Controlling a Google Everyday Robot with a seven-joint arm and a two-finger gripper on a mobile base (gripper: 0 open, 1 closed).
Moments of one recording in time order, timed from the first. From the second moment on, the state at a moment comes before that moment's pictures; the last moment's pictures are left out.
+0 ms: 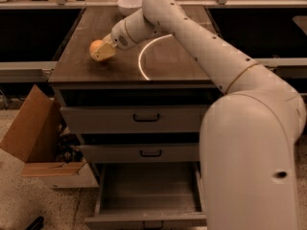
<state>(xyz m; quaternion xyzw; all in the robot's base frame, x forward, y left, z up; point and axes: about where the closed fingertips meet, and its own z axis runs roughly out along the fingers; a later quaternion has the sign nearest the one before) 0.764 0.157 0.863 -0.53 0.70 0.27 0.40</state>
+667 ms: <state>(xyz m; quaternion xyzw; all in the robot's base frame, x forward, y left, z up) 0.729 0.105 0.897 -0.51 0.70 0.25 0.45</state>
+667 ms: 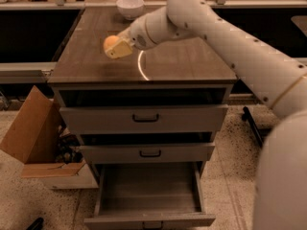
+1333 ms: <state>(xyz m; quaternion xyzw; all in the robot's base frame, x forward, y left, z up) 0.678 0.041 0.879 -0.46 0.73 0.22 0.44</state>
